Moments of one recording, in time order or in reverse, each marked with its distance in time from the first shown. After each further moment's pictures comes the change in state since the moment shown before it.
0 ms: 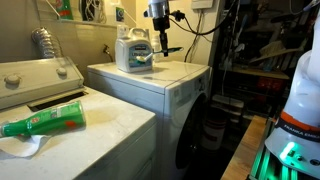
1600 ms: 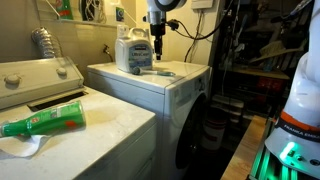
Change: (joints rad) arm -0.034 0.067 -0.030 0.014 0.029 0.176 -0.001
